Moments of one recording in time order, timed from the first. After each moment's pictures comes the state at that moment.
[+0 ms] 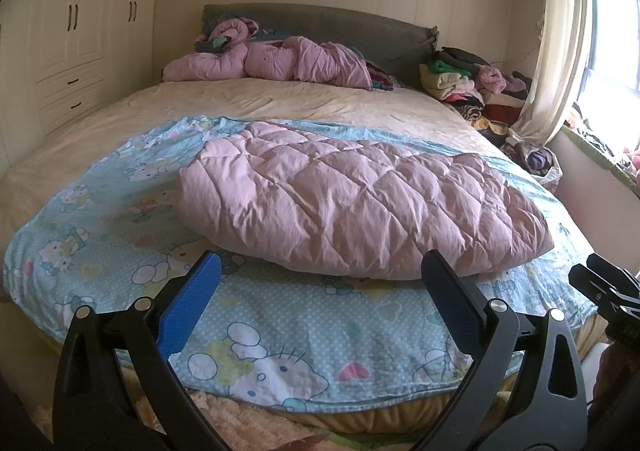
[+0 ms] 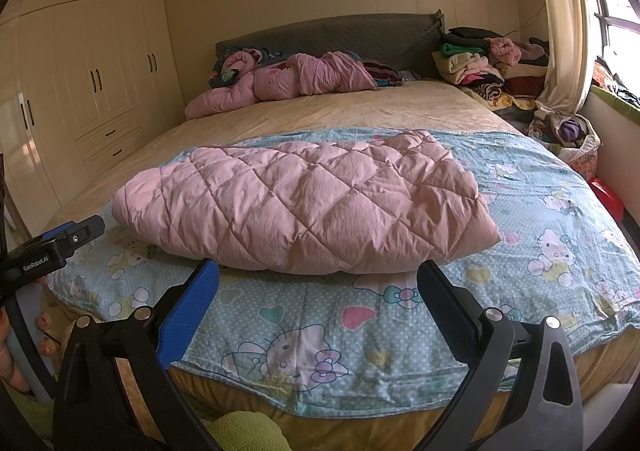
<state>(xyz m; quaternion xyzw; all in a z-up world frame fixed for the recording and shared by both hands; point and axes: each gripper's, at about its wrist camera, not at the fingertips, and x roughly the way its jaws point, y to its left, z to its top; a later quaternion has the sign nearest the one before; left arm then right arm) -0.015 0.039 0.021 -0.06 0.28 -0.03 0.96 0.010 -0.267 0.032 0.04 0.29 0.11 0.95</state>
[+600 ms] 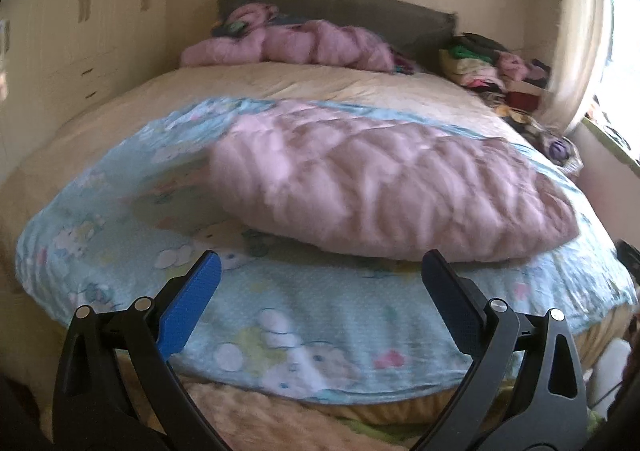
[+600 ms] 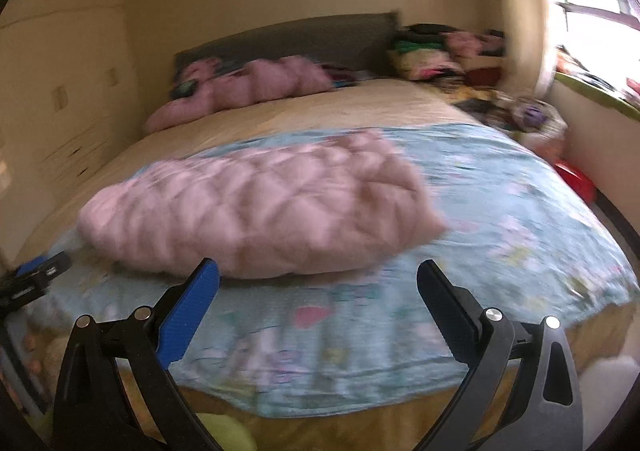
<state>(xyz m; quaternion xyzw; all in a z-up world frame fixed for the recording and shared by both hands) -0.007 0.082 0.000 -0.06 0.33 0.02 0.94 0.002 -0.312 0.028 0.07 0.28 0.00 0.96</state>
